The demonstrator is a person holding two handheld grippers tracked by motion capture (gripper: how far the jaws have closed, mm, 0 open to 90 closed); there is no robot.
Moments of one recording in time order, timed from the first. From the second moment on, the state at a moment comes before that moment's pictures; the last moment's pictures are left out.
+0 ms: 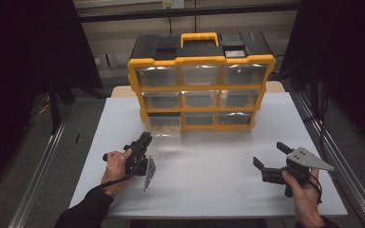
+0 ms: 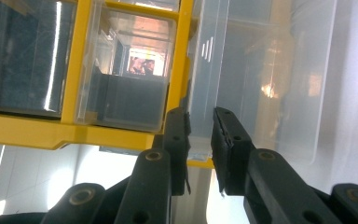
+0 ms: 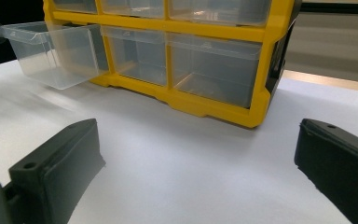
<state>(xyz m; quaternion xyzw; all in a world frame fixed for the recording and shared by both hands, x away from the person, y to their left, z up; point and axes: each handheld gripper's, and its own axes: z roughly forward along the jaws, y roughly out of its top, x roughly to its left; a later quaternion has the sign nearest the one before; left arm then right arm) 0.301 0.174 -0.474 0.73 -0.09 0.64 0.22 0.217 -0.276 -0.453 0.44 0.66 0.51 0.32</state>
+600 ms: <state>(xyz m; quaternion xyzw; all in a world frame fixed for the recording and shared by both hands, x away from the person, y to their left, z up) 0.298 0.175 -0.473 0.75 -0.09 0.63 0.20 0.217 -0.276 -0.453 0.44 0.66 0.51 0.32</state>
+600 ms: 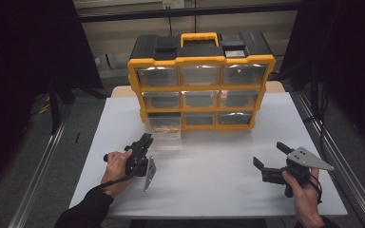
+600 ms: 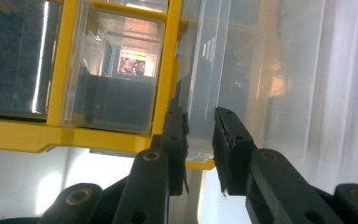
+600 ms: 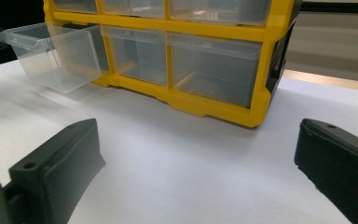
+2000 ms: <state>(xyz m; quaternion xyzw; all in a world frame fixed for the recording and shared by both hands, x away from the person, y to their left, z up) 0.309 0.167 -0.461 0.75 0.09 0.56 0.33 0.218 -0.276 -0.454 0.44 0.67 0.51 0.32</state>
